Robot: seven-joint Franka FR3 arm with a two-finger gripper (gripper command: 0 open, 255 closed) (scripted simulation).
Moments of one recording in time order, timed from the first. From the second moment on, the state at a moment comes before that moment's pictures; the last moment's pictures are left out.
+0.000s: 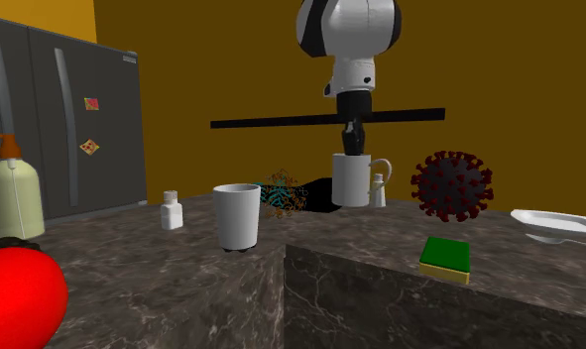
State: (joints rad) arm -0.33 0.47 -0.53 -1.46 0.20 1.85 -1.09
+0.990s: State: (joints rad) arm -0.36 0.46 -0.54 -1.26 0.20 1.65 -1.08
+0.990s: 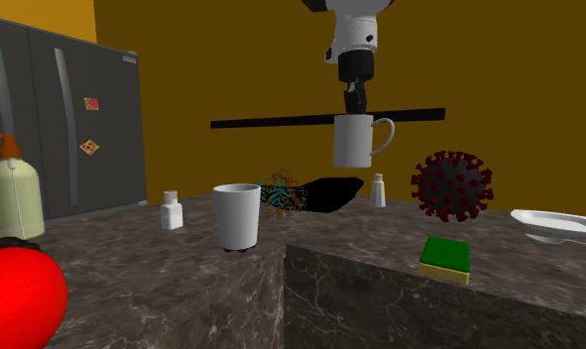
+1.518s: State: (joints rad) arm -0.26 0.39 -0.52 -1.32 0.16 1.64 -0.97
